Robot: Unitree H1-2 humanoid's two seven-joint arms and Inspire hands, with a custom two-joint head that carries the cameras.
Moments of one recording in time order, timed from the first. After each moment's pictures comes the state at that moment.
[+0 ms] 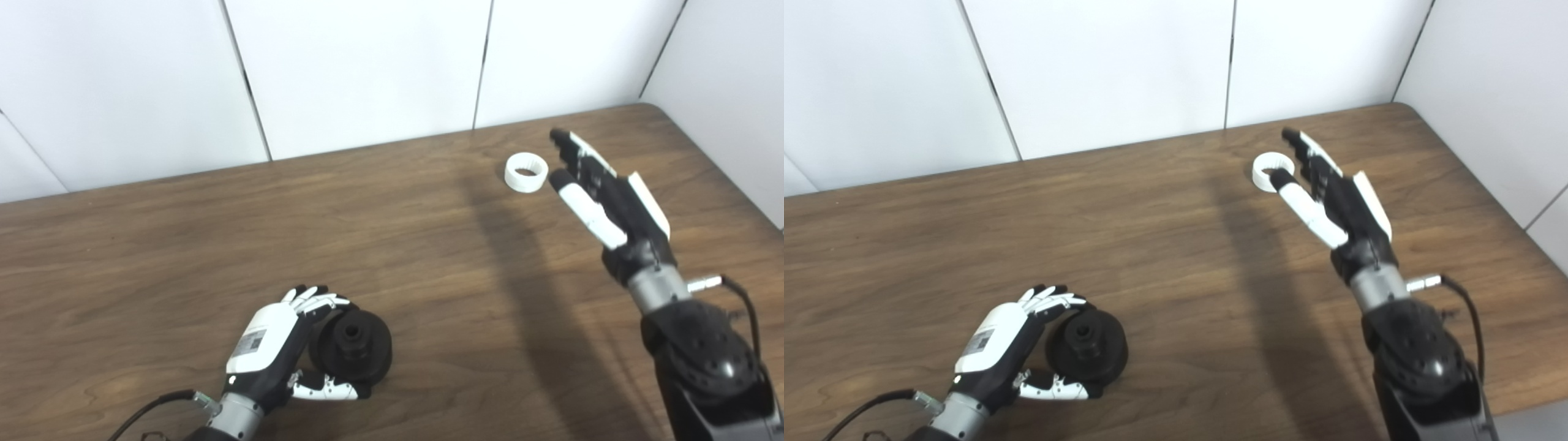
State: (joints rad) left arm 0.05 0.25 -0.39 -0.31 0.73 0.06 -0.24; right arm 0.04 -0.31 -0.14 -0.63 0.03 0.47 -0.03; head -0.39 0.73
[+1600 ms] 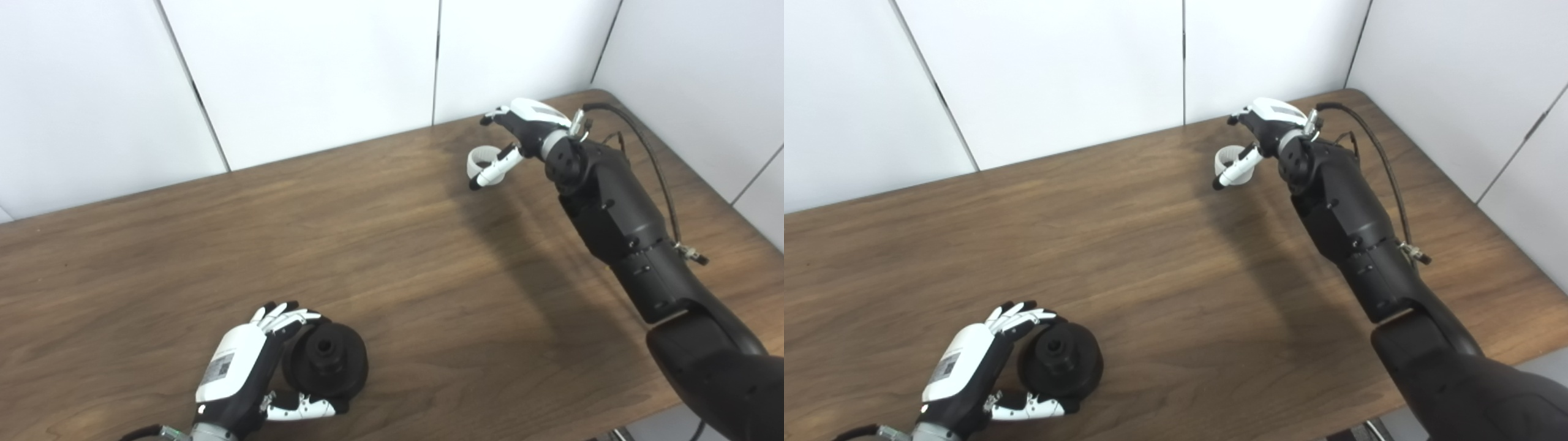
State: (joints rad) left arm 0.07 0.25 -0.38 -0.33 0.72 0.05 -0.26; right arm -0.49 -0.51 0.05 0.14 -0.89 0.47 0.54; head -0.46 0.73
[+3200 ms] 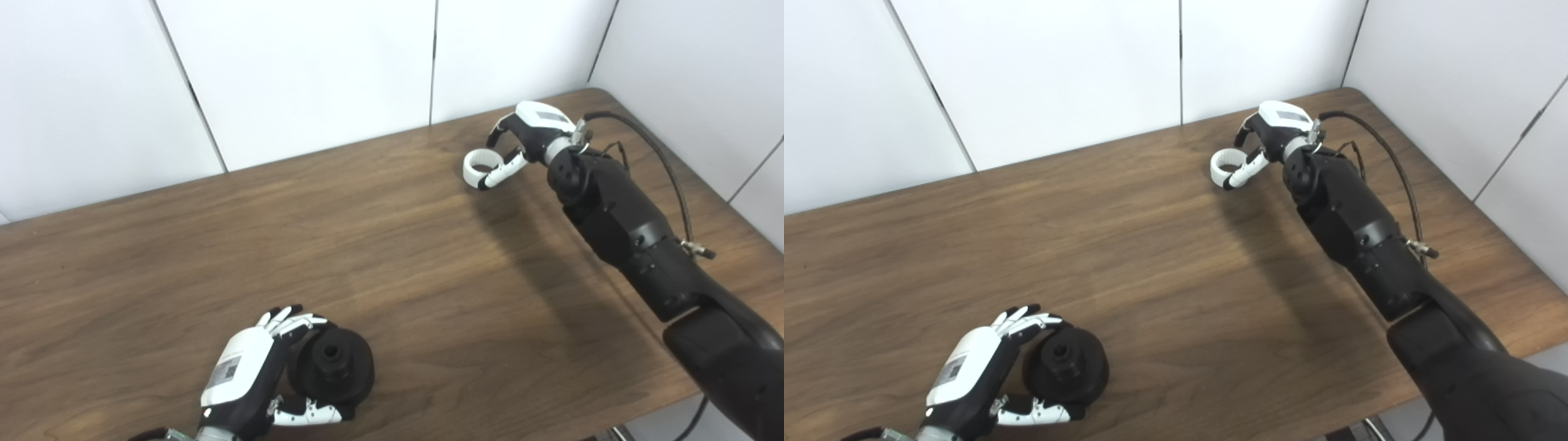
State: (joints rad) left arm 0.09 0.21 -0.38 -0.40 0.77 0.11 -0.33; right arm -0.48 -0.56 0.16 0.23 -0.77 0.44 0.31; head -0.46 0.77
